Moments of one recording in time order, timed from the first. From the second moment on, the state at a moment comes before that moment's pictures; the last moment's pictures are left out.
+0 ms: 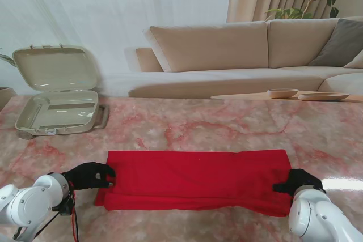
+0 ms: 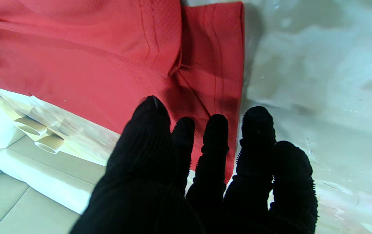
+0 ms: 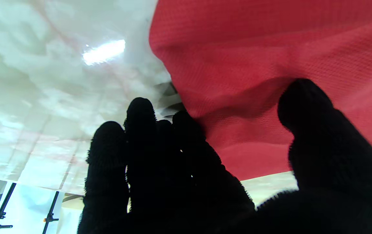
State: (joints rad) left arm 1.83 -1.01 -1.52 -1.77 0.62 -0.02 -0.52; right arm -1.93 -1.03 1.48 -1.82 -0.99 0.61 0.31; left_hand 1.14 -0.19 0.03 -0.06 0.53 0.14 0.40 0.43 0.58 0.18 0.60 0.85 0.63 0.31 0.84 1.16 0.23 0.29 1.39 1.17; right_hand 0.56 -0.46 0.55 -0.05 0.70 0.45 0.36 0.74 0.50 0.37 0.52 0.71 0.66 0.29 0.85 0.84 0.34 0.29 1.41 0.86
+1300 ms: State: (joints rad) left arm 1.83 -1.01 -1.51 -1.76 0.61 -0.01 -0.52; right arm -1.89 -1.03 1.48 -1.82 -0.84 0.54 0.37; left_hand 1.14 -0.19 0.03 -0.06 0.53 0.14 0.40 0.44 0.58 0.18 0.60 0.88 0.63 0.31 0.84 1.16 0.23 0.29 1.39 1.17; right_hand 0.82 -0.66 0.79 -0.07 0.80 0.15 0.92 0.63 0.45 0.52 0.58 0.78 0.61 0.30 0.77 0.79 0.29 0.28 1.32 0.86
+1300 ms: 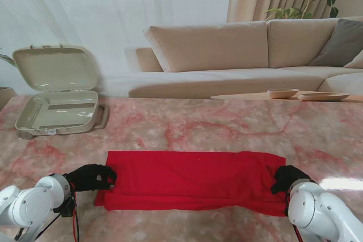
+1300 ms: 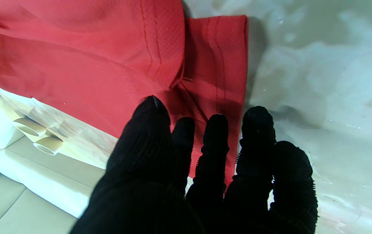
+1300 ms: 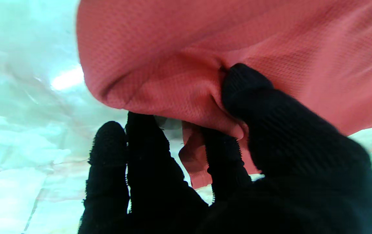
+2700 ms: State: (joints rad) left arm 1.83 -1.01 -1.49 -1.73 0.57 -0.03 -0.50; right arm -2.03 -1.16 1.58 -1.86 -0.42 0.36 -0.10; left_hand 1.15 -0.19 0.03 -0.06 0.53 0.15 0.42 0.44 0.59 0.18 0.61 0.93 0.63 0.31 0.84 1.16 0.23 0.29 1.39 1.15; right_hand 0.67 -0.73 1.08 0.31 0.78 0.31 1.06 1.01 0.87 0.42 0.83 0.91 1.21 0.15 1.09 0.77 1.07 0.20 1.67 0.67
